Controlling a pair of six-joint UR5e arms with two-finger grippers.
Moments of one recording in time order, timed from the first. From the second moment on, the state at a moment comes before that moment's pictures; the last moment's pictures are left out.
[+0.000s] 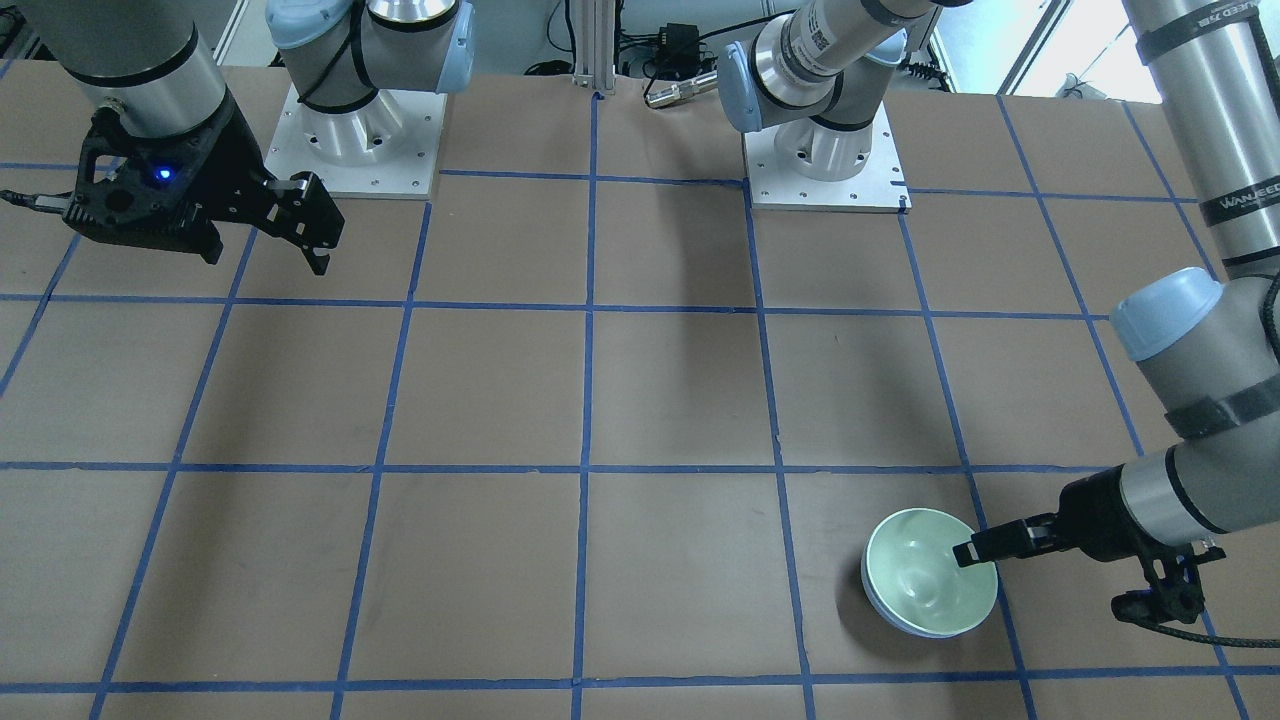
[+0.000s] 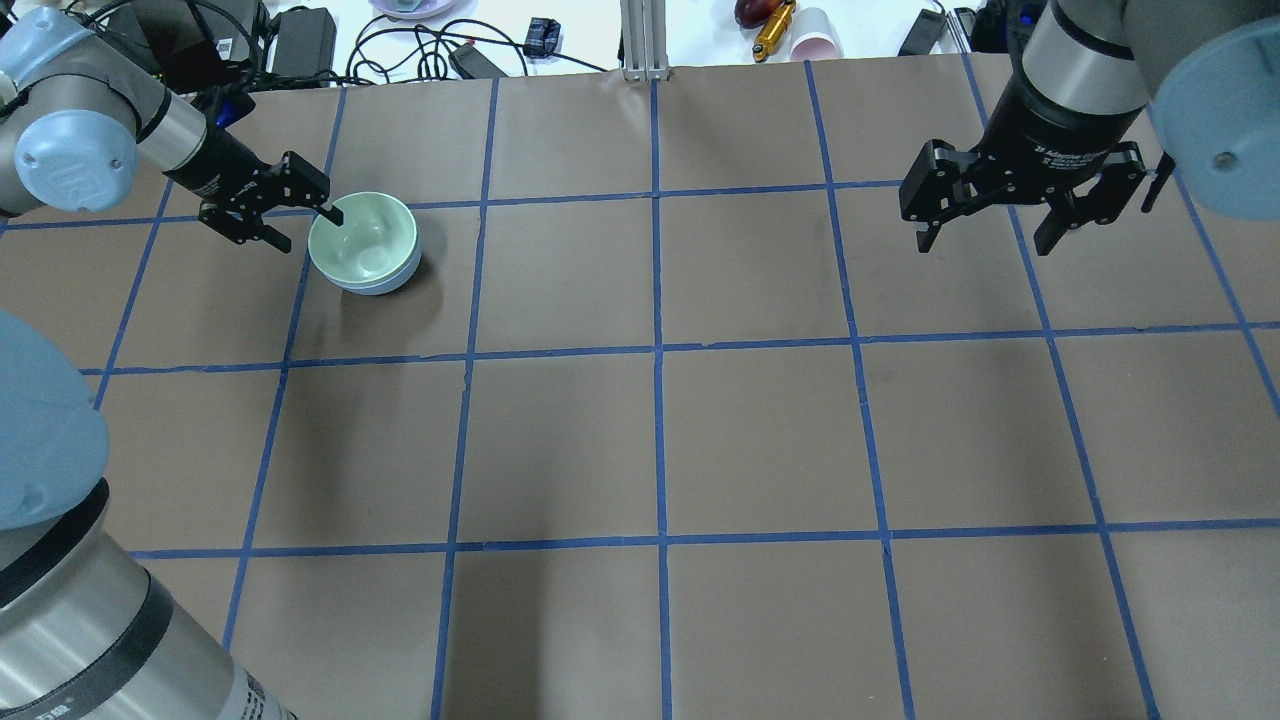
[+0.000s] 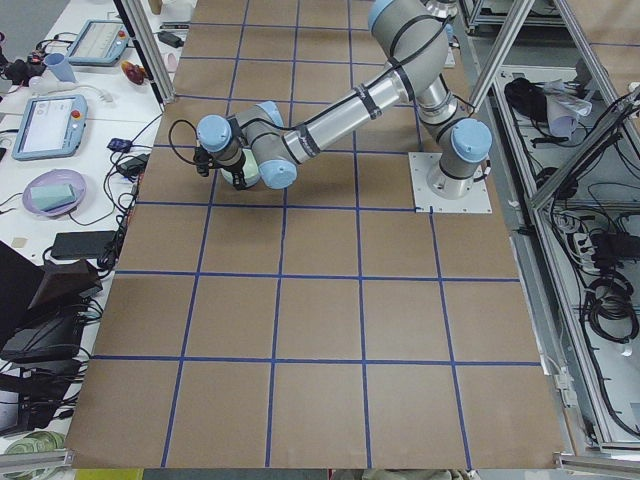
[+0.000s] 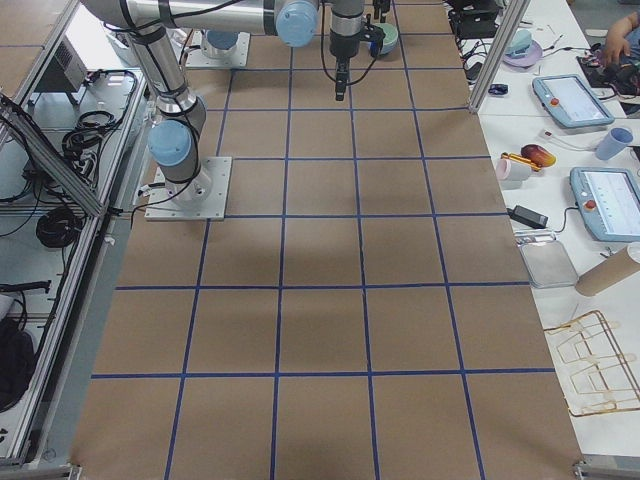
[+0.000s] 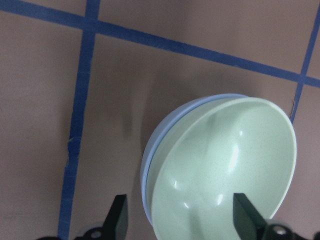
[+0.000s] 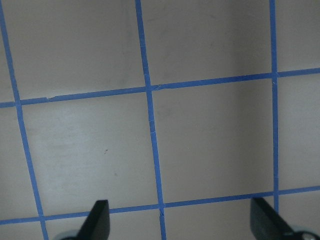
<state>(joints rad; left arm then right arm) -1.19 -2.13 -1.42 -1.30 1.25 0.22 1.52 -1.59 1.63 -1.60 -1.59 0.04</state>
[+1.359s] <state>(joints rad) -1.49 -1.68 -1.42 -1.48 1.50 0.08 1.52 -1.59 1.63 -1.60 -1.59 0.04</state>
